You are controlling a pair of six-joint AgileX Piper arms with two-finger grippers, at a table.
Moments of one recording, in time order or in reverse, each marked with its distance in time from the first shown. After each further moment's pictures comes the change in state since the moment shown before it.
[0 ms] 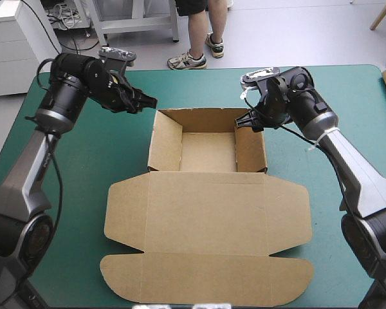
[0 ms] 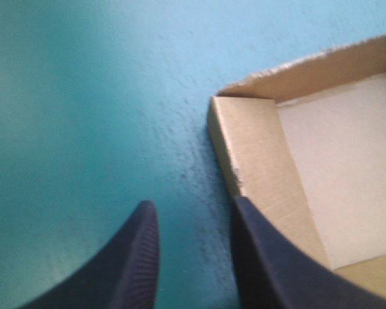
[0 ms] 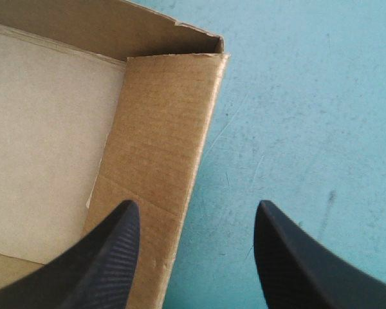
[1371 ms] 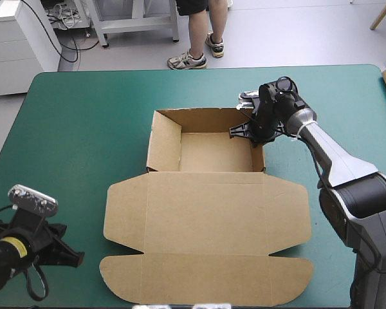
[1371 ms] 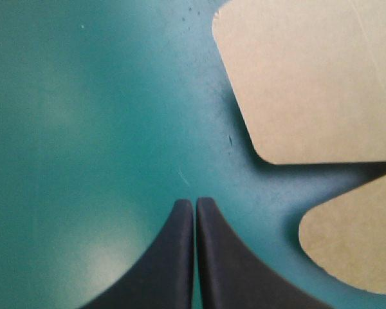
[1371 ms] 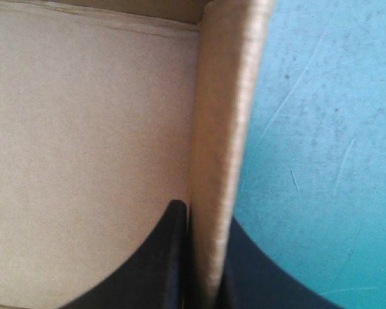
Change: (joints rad) left arm 0.000 -1.173 1.174 0.098 -0.063 0.076; right arm -0.054 0.212 -0.002 0.159 -0.005 0.051
